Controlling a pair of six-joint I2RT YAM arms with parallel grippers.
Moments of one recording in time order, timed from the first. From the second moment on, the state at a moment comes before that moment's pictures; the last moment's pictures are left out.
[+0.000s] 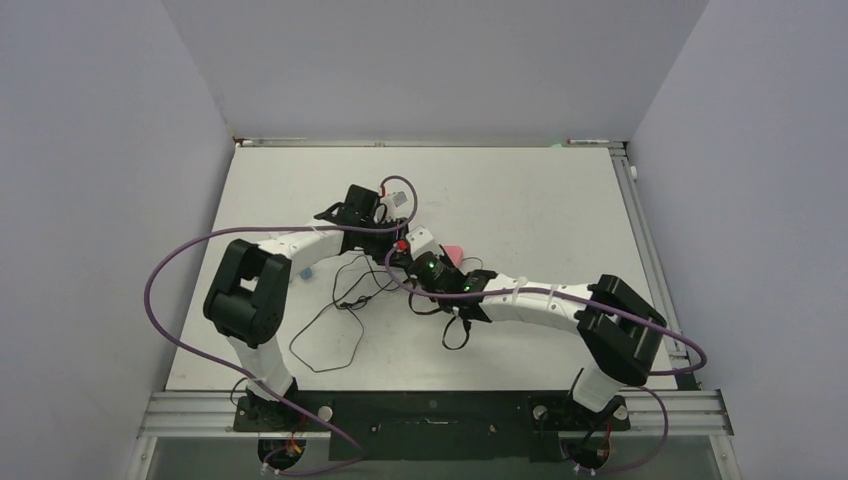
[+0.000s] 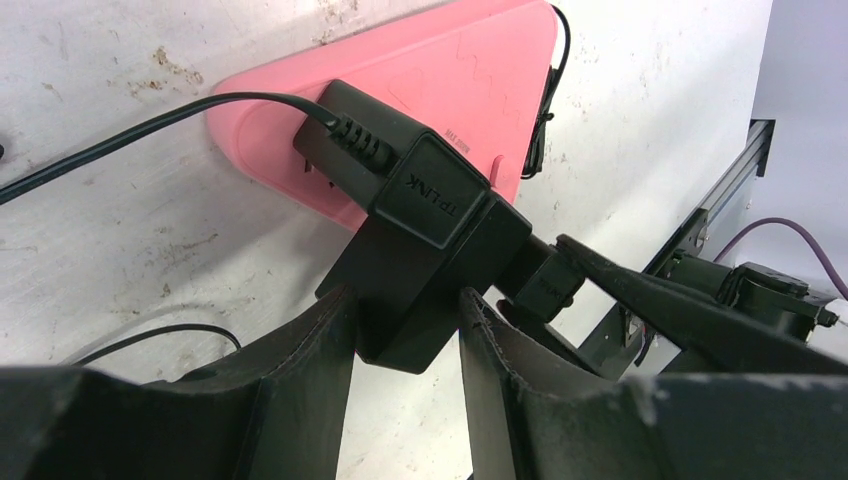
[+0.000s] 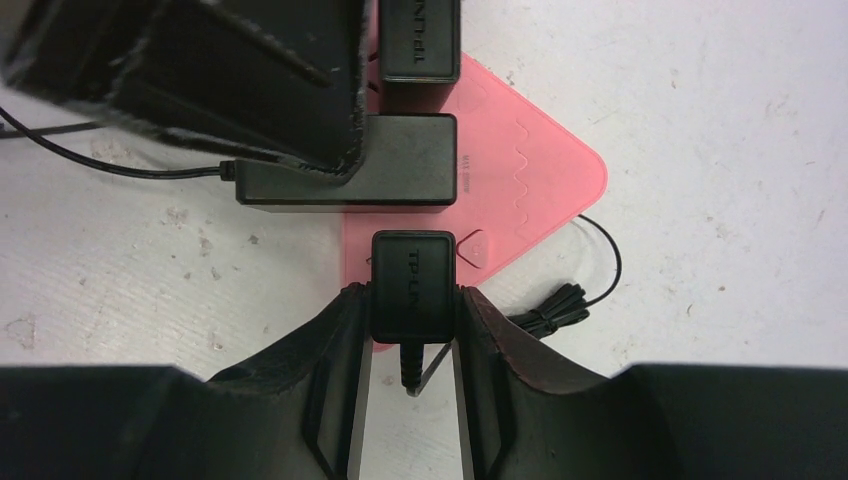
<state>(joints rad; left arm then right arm) -0.44 1.80 1.13 -0.28 0.58 -0.44 1.03 1.64 0.99 -0.18 0.55 0.13</state>
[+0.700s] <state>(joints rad) -0.45 1.80 1.14 -0.26 0.55 -0.43 0.87 1.57 0.95 -0.16 0.29 0.20</state>
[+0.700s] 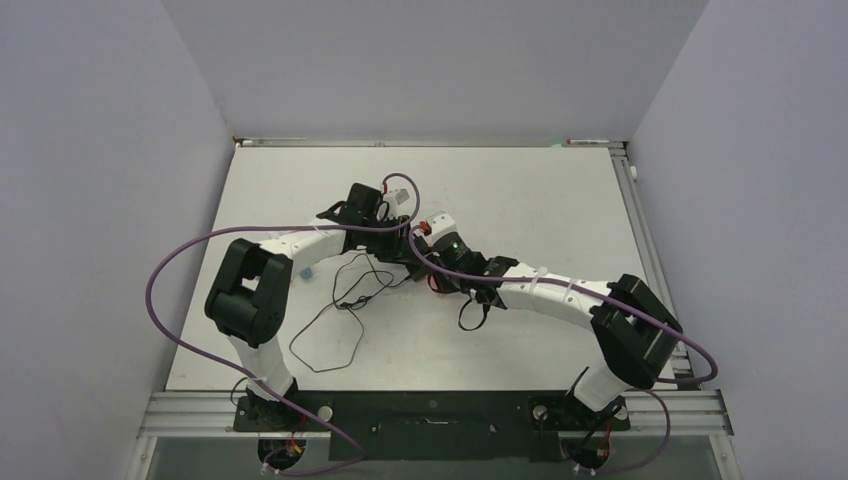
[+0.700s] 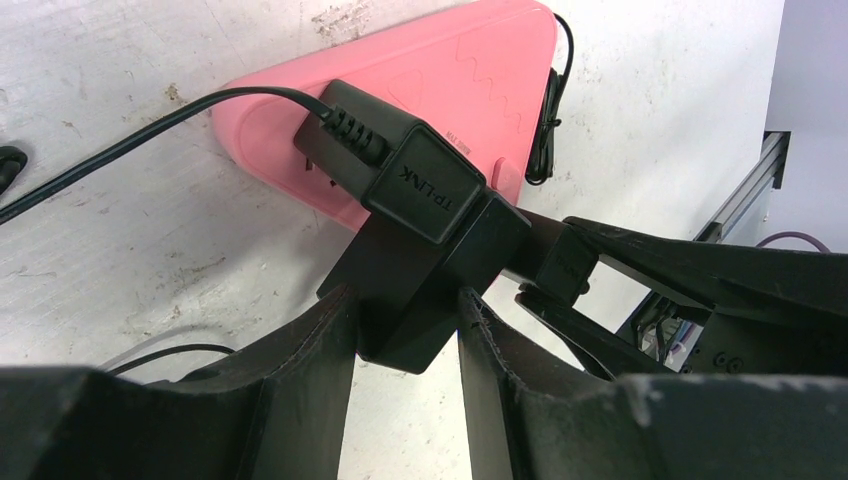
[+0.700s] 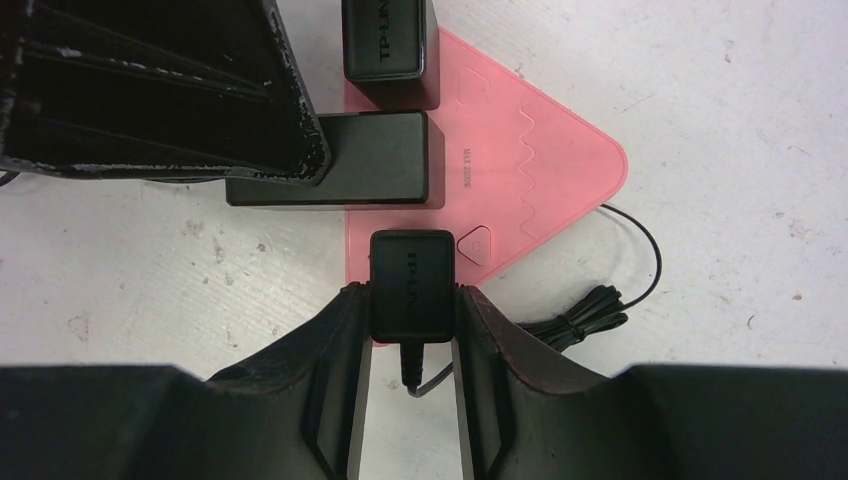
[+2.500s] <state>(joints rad) -0.47 1.81 1.15 -0.26 0.52 -0.43 1.07 1.72 1.07 -0.28 0.69 0.21</state>
